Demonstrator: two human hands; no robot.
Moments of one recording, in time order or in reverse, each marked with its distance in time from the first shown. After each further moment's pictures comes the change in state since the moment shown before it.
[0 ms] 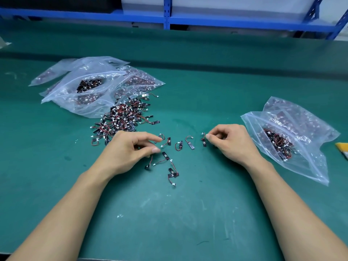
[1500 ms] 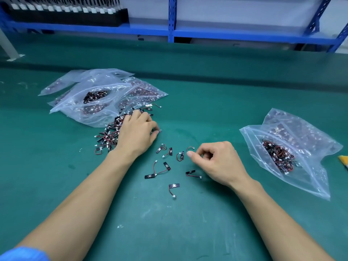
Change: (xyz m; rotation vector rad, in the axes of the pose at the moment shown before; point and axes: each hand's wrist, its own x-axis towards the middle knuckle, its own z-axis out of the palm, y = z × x) left_hand 0.074 -0.017 0.006 0.810 0.207 0.029; right_hand -0.023 -0.046 0.018 0.040 -0.007 -0.111
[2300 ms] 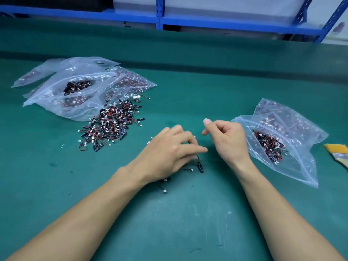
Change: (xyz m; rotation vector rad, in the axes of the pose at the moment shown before) left_hand -0.033 0.089 -0.020 -0.392 -0.010 0.616; right_hand 0.017 0.020 -0.017 0.317 0.283 0.165
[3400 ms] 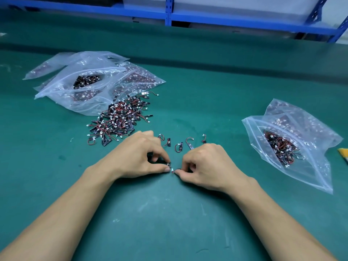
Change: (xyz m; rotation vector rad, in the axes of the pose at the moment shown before) left_hand -0.054 -0.039 -0.029 -0.237 -0.196 -0.294; right_hand -0.043 -0.026 0.029 -0.657 -0.556 -0.474
